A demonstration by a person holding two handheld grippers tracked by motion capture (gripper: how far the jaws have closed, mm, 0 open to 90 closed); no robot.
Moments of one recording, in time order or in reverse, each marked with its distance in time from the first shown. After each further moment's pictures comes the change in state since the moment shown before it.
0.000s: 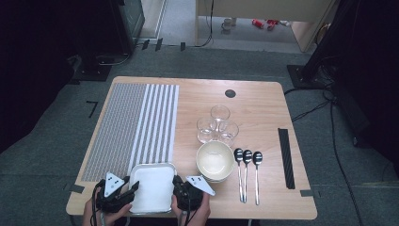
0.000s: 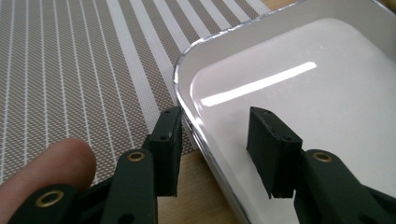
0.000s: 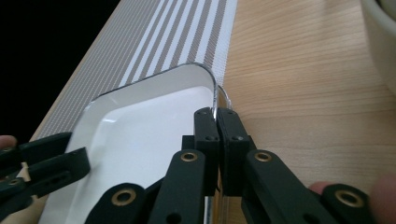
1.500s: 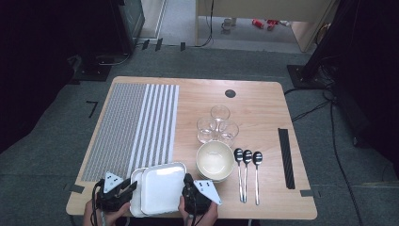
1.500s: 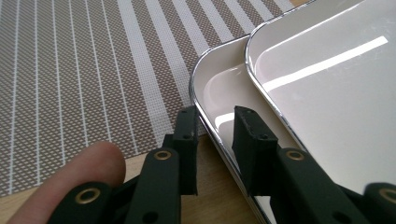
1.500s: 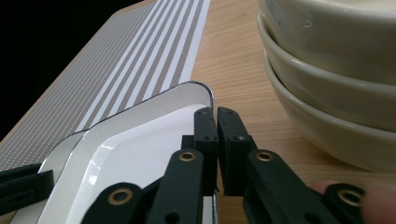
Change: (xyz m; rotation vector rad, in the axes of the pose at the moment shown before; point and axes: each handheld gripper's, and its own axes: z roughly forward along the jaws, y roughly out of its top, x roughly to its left) left arm 0.001 -0.002 0.007 0.066 0.005 -0.066; right arm -0.010 0.001 -0.021 -0.143 -0.106 -0.061
